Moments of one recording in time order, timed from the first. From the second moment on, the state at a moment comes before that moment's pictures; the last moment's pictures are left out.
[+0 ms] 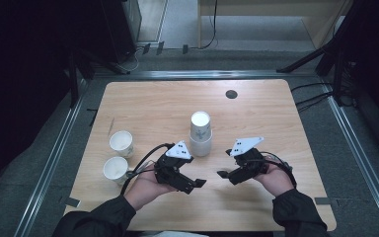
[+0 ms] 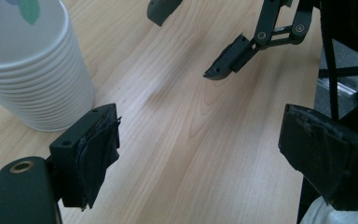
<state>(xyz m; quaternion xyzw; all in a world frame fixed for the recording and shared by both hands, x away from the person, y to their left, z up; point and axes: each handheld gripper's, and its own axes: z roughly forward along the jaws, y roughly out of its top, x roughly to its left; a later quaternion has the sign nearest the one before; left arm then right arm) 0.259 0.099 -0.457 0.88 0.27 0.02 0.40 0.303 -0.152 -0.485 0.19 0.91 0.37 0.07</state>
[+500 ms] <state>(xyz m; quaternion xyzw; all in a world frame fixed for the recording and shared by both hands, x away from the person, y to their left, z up) 0.257 0.094 -0.474 0.89 0.27 0.03 0.38 0.301 -0.145 -0.487 0.17 0.91 0.37 0.06</state>
